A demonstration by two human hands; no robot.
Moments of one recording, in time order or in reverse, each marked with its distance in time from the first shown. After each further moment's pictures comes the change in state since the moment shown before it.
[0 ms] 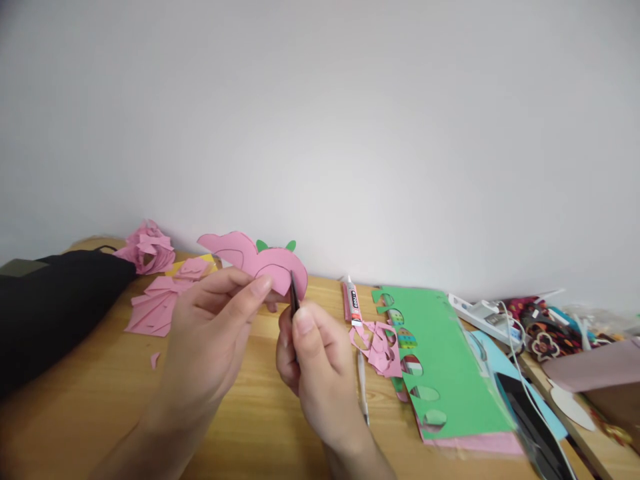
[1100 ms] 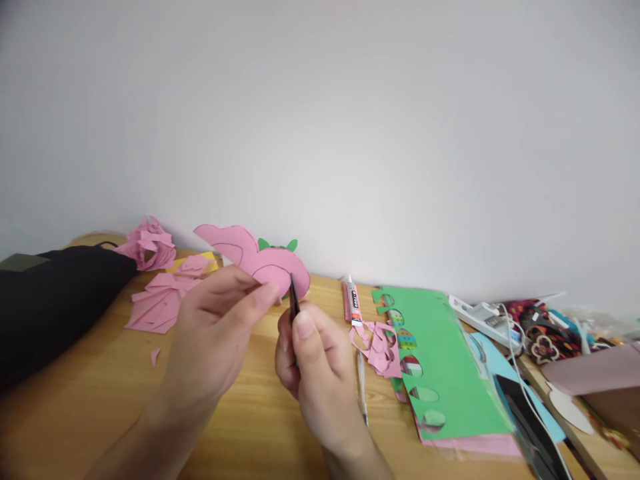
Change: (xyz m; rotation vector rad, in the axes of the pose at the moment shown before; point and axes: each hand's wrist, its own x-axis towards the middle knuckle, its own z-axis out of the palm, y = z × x) left_hand -0.001 0.002 -0.001 -0.031 -0.118 0.037; right_hand -0.002 0.000 0.000 -0.007 -0.016 -0.015
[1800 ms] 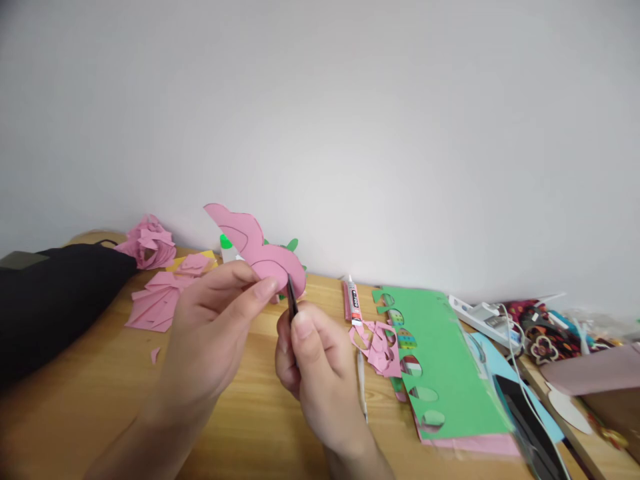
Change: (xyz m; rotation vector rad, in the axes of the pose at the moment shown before) left_hand 0.001 0.000 -0.002 0.039 0.023 0.023; right_hand 0.000 -0.002 -0.001 0.004 -0.033 0.027
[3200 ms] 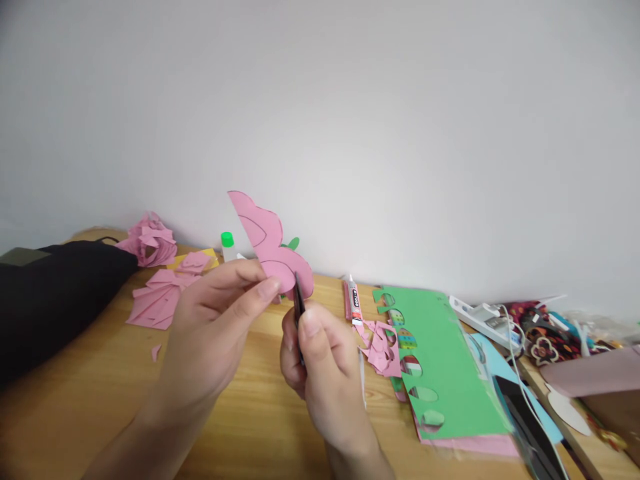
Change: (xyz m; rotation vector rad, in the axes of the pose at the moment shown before) left_hand 0.000 0.001 -0.001 0.019 -0.043 0.032; right_hand -0.001 0.003 -0.004 0.066 -0.023 -0.037
